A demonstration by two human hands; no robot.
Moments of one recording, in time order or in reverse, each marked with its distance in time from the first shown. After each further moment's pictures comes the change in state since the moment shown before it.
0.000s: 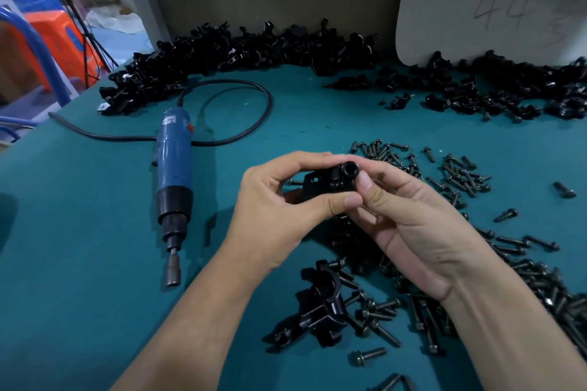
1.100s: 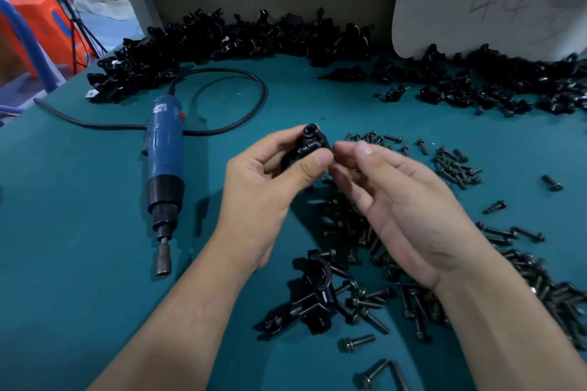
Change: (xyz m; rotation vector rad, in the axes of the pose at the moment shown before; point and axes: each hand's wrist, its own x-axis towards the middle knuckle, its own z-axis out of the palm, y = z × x) left_hand 0.002 -0.002 0.007 -0.273 0.223 -0.241; right_hand -0.004 -0.006 0.011 -0.097 0.065 -0.091
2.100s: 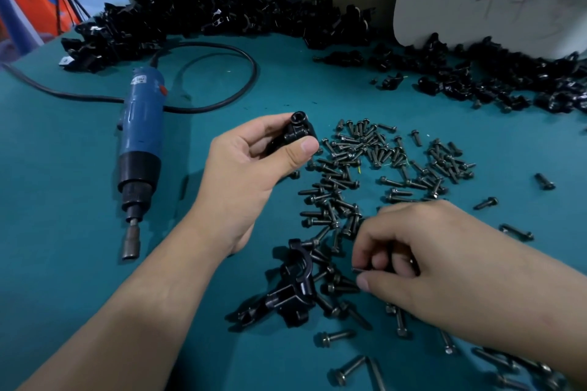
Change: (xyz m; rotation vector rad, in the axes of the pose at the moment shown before) left_hand 0.008 -0.008 -0.007 0.101 0.028 -0.090; right_hand -0.044 -0.035 -0.023 -1.602 -0.361 0.128
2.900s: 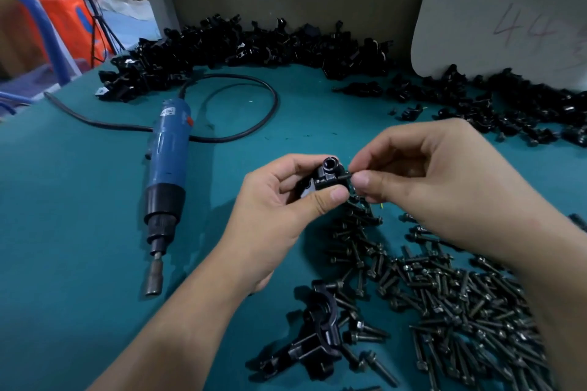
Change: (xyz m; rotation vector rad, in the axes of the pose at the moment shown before) left_hand 0.002 -0.005 -0.002 0.042 -0.113 0.058; right_hand 0.065 -0.013 -0.039 0.440 0.437 -0.190
